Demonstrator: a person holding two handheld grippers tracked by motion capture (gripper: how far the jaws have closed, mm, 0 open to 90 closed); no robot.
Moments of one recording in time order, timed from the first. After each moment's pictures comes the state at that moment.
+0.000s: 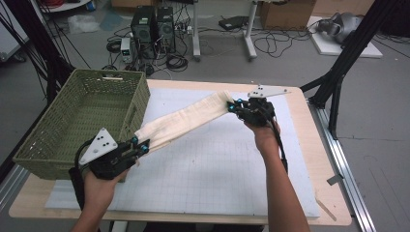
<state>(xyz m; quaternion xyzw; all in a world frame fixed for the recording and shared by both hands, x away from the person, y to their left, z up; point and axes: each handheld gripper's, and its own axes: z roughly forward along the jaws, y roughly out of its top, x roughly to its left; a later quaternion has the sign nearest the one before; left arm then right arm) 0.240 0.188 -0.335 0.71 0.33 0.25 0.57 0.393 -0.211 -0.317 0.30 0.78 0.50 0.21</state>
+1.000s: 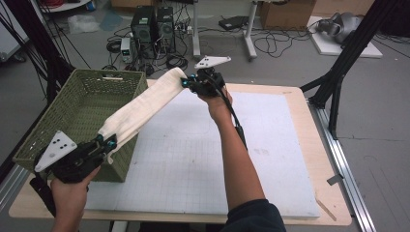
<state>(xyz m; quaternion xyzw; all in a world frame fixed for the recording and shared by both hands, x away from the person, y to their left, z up) 0.222 0.247 -0.325 0.66 0.39 0.31 0.57 0.470 -0.082 -0.292 0.23 0.80 0.52 0.19</state>
